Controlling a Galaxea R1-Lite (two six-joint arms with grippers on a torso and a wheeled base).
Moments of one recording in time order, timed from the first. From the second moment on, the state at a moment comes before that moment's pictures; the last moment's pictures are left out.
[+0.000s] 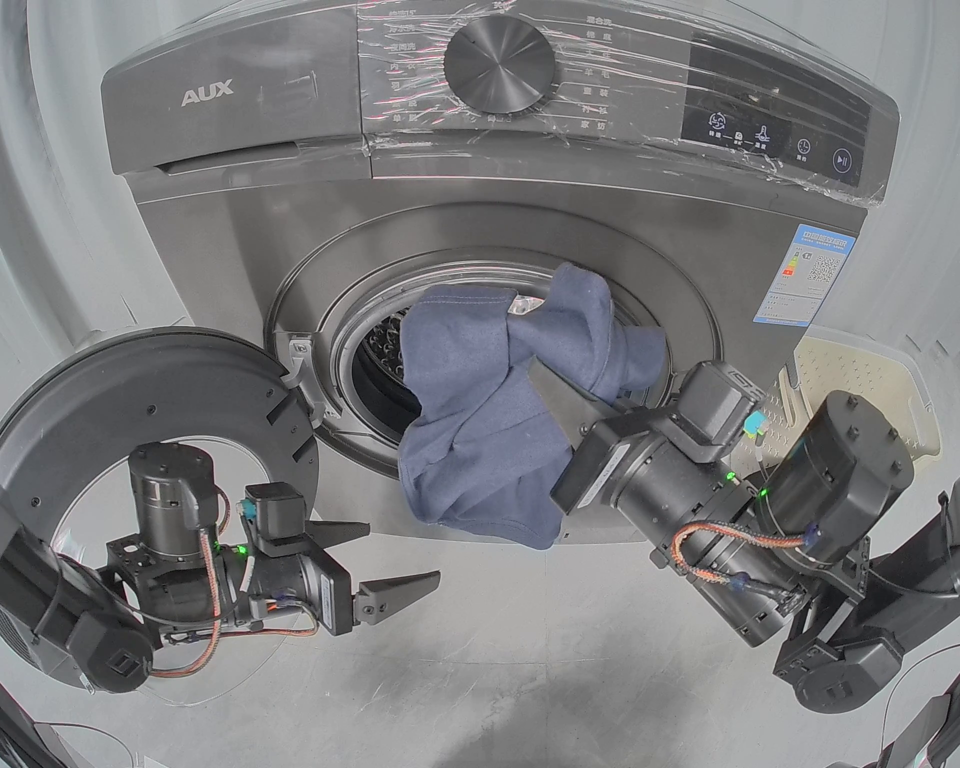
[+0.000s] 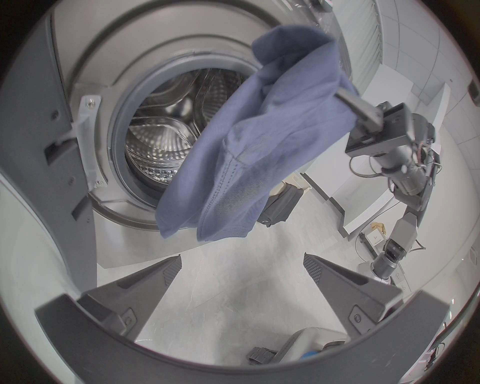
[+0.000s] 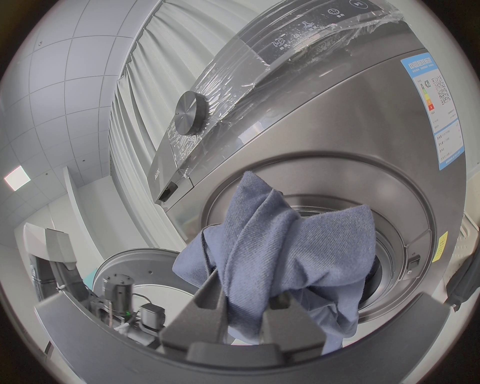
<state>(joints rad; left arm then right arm) -0.47 1.69 -0.41 -0.92 -0.39 -0.07 0.91 1.81 -0.67 -1.43 -0.28 0.24</state>
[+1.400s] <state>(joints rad) -0.55 2.13 -0.61 -1.29 -0.34 -0.15 0.92 1.78 -0.64 -1.44 -0.27 0.24</state>
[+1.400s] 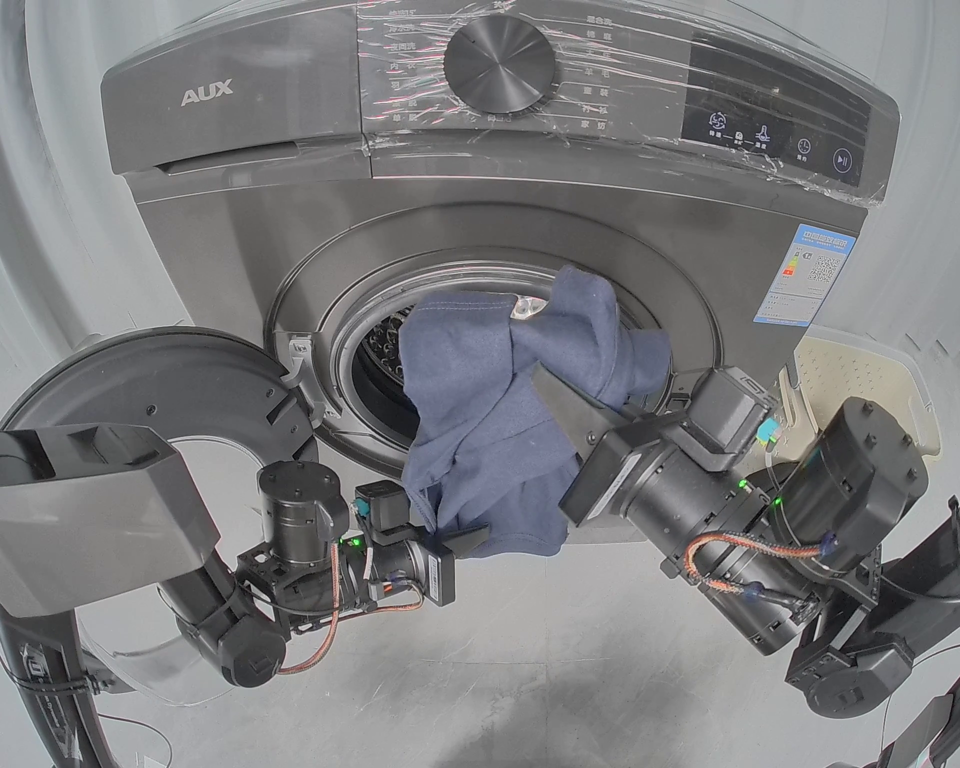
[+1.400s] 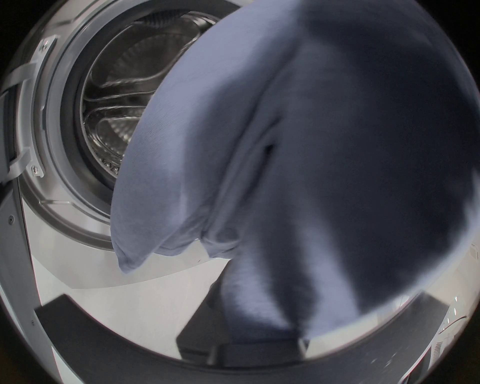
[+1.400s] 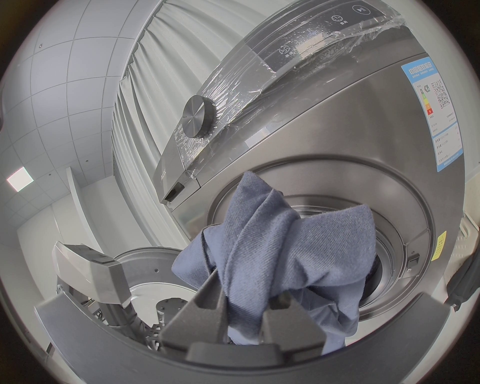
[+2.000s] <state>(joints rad) -0.76 1.81 -0.31 -1.51 -0.28 -0.15 0.89 1.81 -0.51 -1.43 -0.19 0.24</state>
